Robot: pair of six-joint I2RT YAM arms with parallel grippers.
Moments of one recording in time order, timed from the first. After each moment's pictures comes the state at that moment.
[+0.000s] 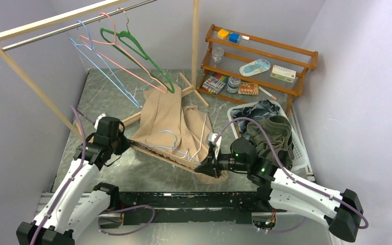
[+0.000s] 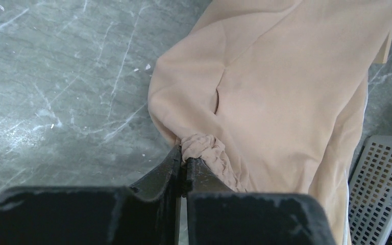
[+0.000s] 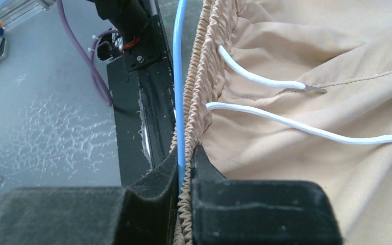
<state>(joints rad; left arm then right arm) -0.27 0.78 0.68 -0.75 -0.17 -0.90 0.94 0.77 0.45 -0.03 -0.46 0.19</state>
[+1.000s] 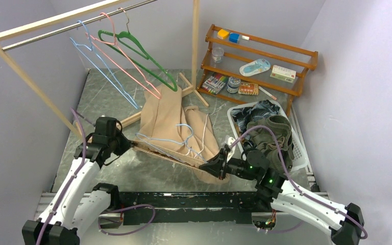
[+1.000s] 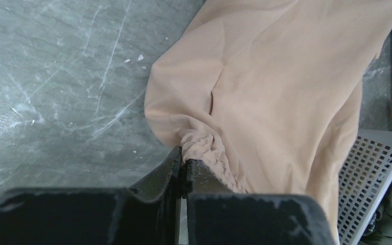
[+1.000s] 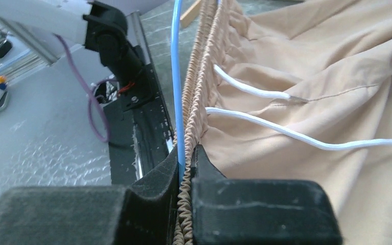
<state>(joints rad) -0.17 0.81 0.65 -0.71 -0.04 -0.89 0.94 0.48 0.24 0.17 -0.37 0.27</state>
